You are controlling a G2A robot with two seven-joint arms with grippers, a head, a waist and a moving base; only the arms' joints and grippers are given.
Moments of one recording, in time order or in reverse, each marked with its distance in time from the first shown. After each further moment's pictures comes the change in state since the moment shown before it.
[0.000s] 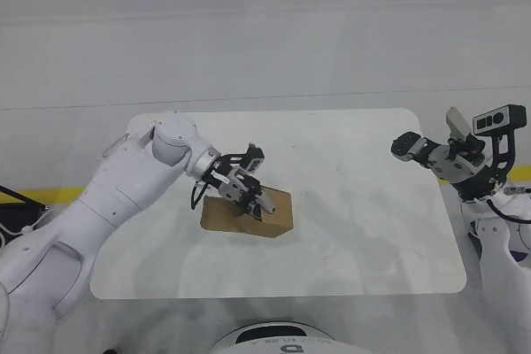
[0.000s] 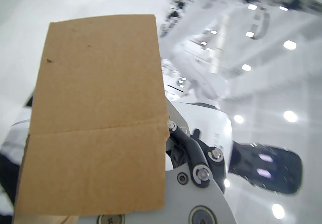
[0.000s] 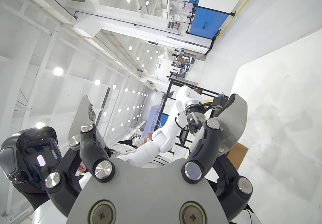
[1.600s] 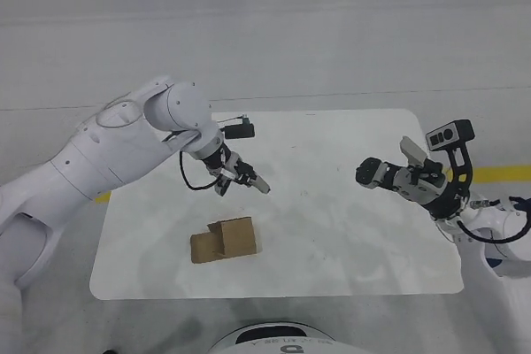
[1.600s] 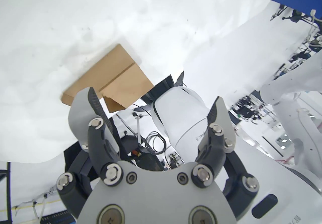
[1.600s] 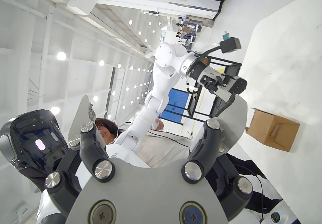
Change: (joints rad) left arm -0.250 0.023 0.140 -0.127 0.310 0.030 0.137; right arm -0.019 -0.003 -0.127 -0.061 -0.026 0.040 0.080
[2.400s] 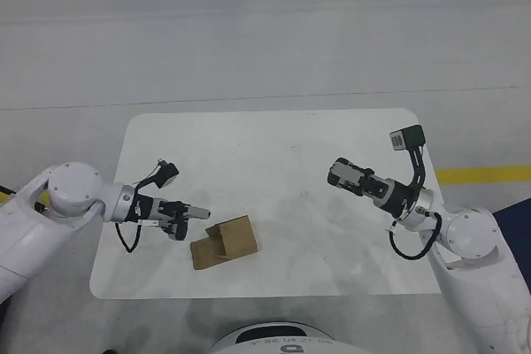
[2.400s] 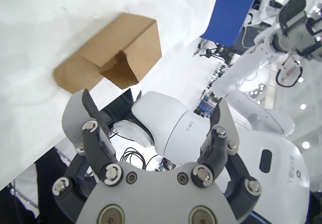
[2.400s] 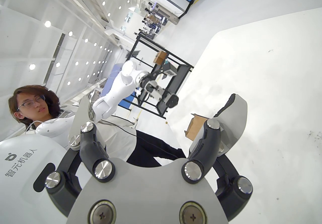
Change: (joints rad) left arm 0.851 0.546 -0.581 -0.398 -0.273 -0.191 0.244; right arm 0.082 -0.004 -0.193 0.024 -0.453 -0.209 -0.062
